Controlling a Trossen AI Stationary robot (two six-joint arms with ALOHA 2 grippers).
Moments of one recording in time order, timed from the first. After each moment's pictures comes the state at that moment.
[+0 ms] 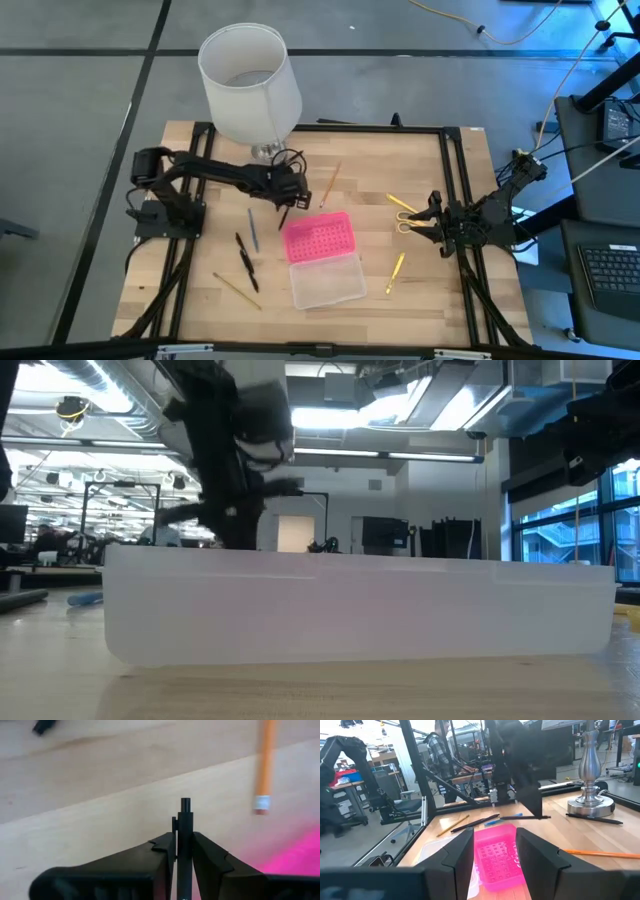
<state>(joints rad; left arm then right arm) 0.11 1.64 1.00 -0.55 -0.22 -1.18 0.72 0.02 0.01 0.08 0.69 0.17</state>
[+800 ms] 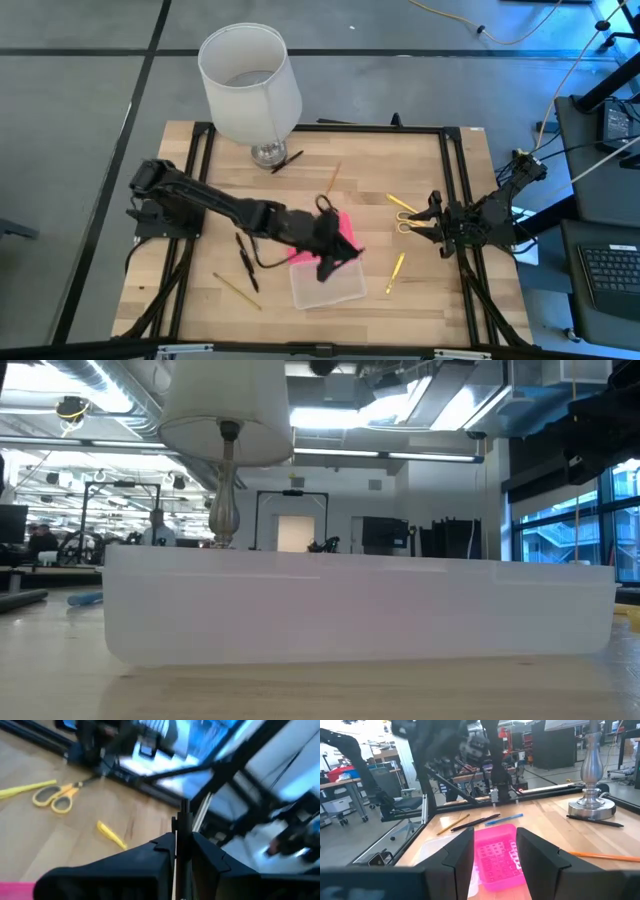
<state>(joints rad) -0.29 1.73 1.40 -0.03 -0.10 -0.60 0.72 0.02 0.01 0.08 0.68 0.15</state>
